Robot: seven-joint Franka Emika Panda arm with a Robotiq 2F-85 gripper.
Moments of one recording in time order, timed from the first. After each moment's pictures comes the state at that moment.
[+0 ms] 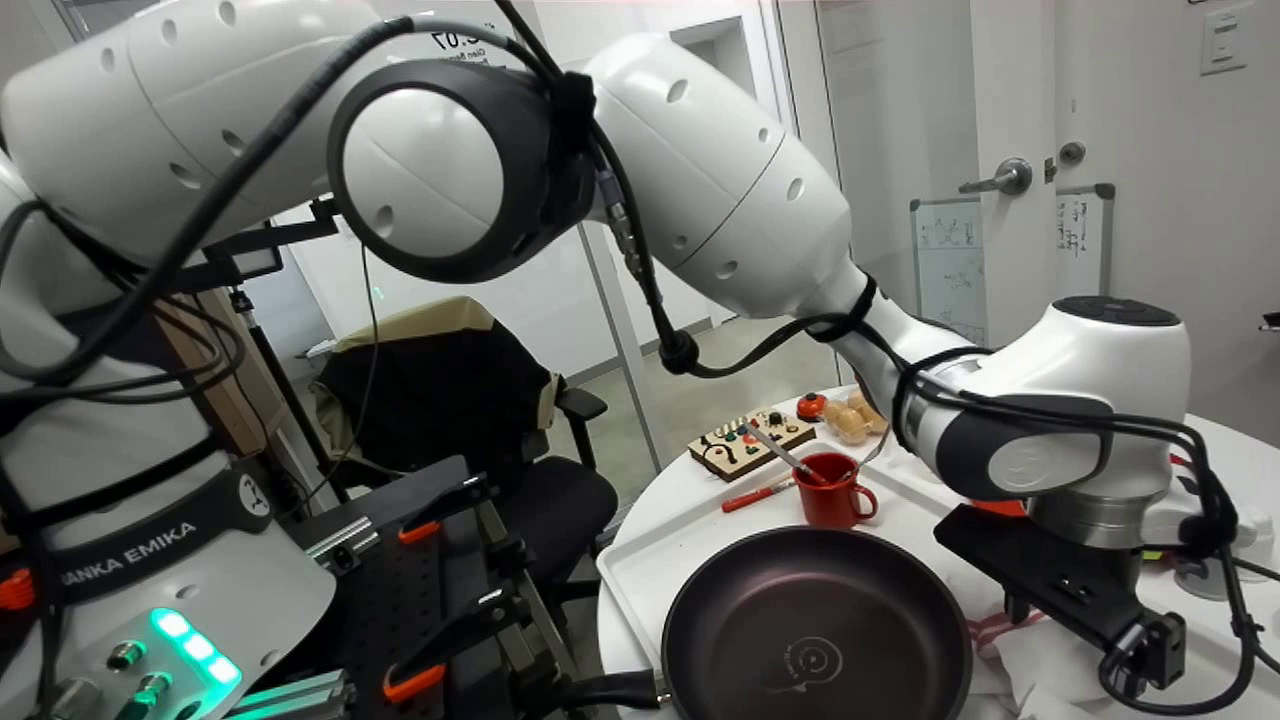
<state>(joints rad) -0.35 1.48 -0.03 -1.04 0.05 2.45 -0.37</state>
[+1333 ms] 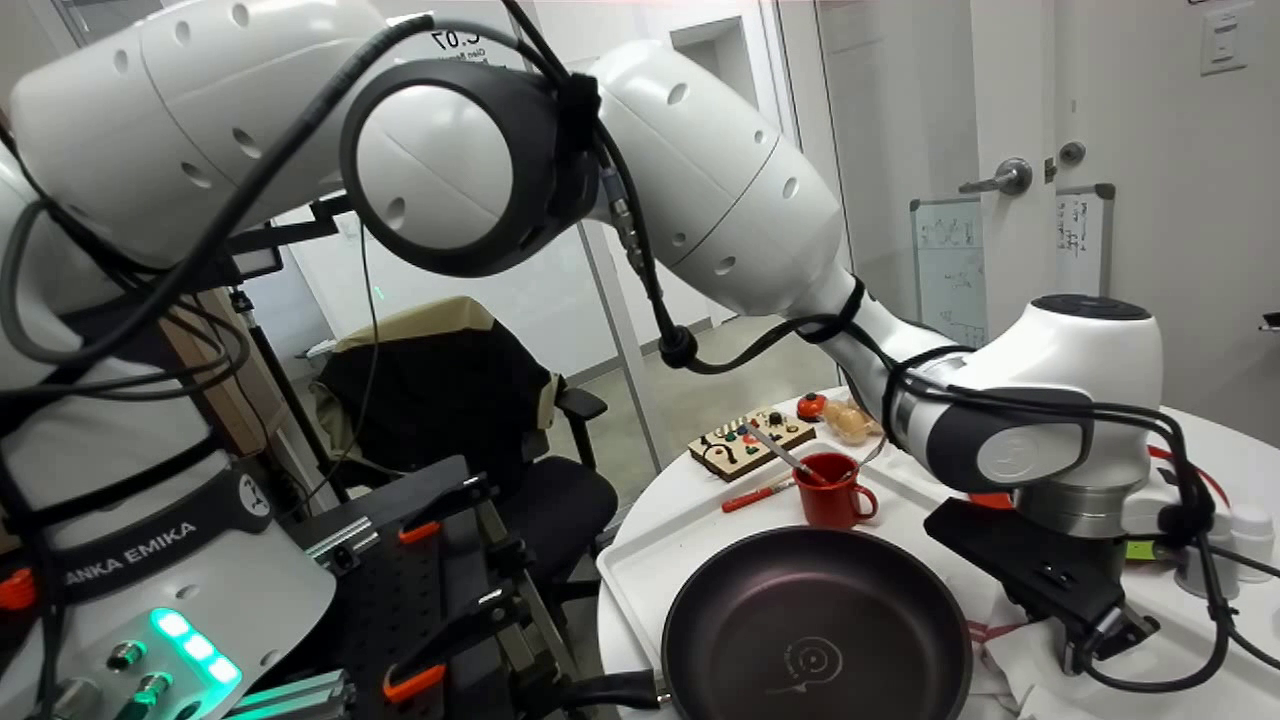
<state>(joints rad) -0.32 1.48 -0.05 -1.04 0.04 2.46 -0.33</state>
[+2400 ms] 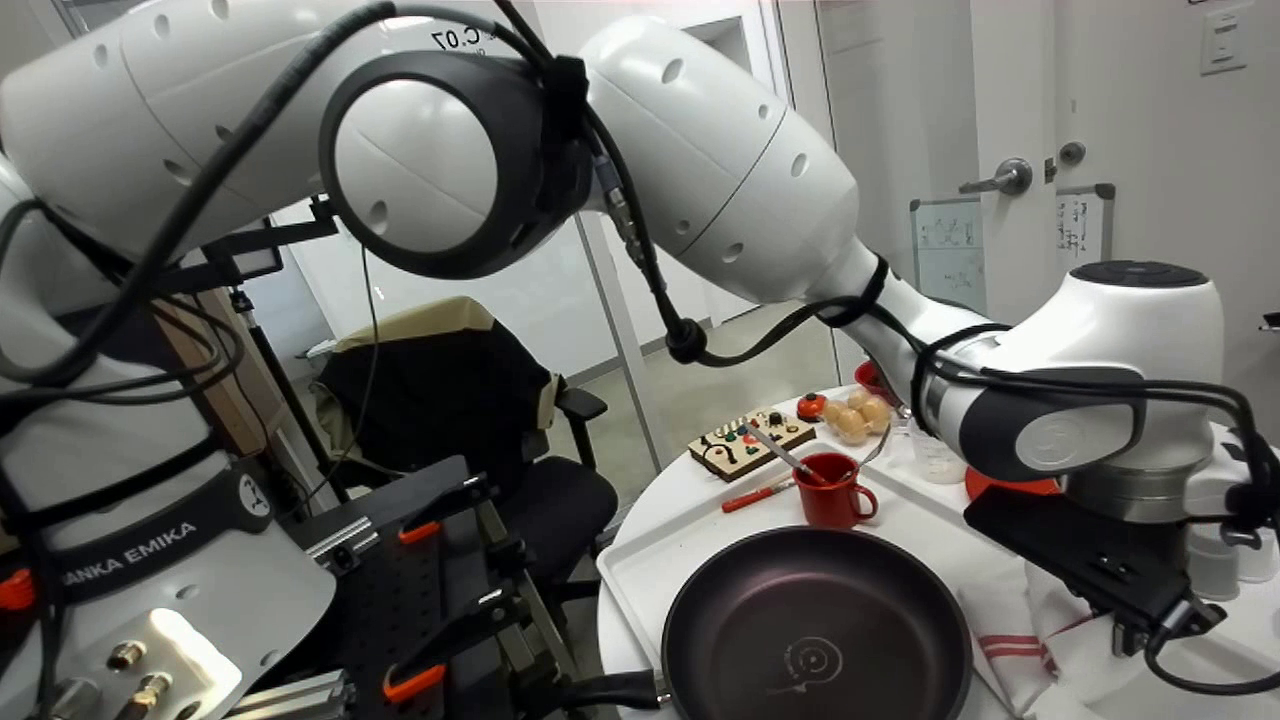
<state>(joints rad) -0.37 1.47 -0.03 -0.99 0.04 2.49 -0.35</state>
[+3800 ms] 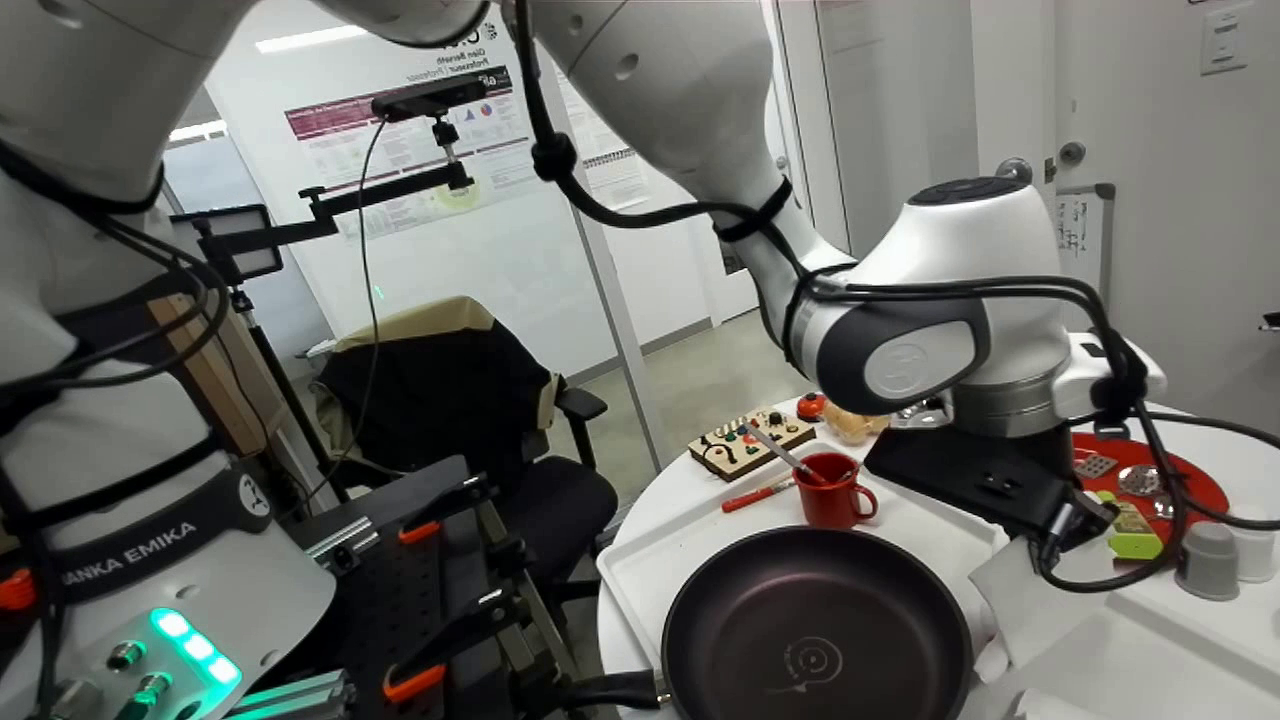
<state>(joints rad) -0.36 1.04 0.02 -1.69 -0.01 2.89 -0.45</state>
